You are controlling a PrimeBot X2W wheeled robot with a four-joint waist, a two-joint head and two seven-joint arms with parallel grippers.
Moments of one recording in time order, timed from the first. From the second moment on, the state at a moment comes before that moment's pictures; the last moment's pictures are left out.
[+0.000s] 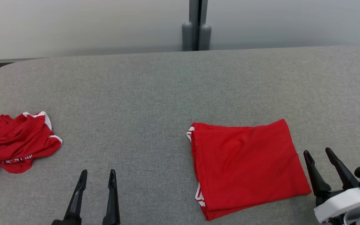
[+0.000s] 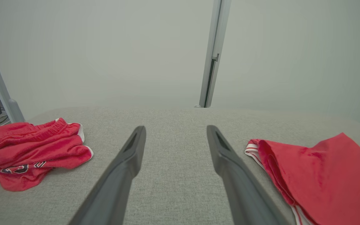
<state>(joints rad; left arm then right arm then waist) 0.25 0.05 -0.15 -0.13 -0.17 0.11 -0.26 -0.09 -0.37 0.28 0.35 0.50 0.13 -0.26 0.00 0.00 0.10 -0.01</state>
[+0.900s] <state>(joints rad) 0.09 0.05 -0.20 -0.16 -0.14 0.09 -0.26 -0.53 -0.65 0.72 0.59 0.87 0.13 -0.26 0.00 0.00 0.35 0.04</state>
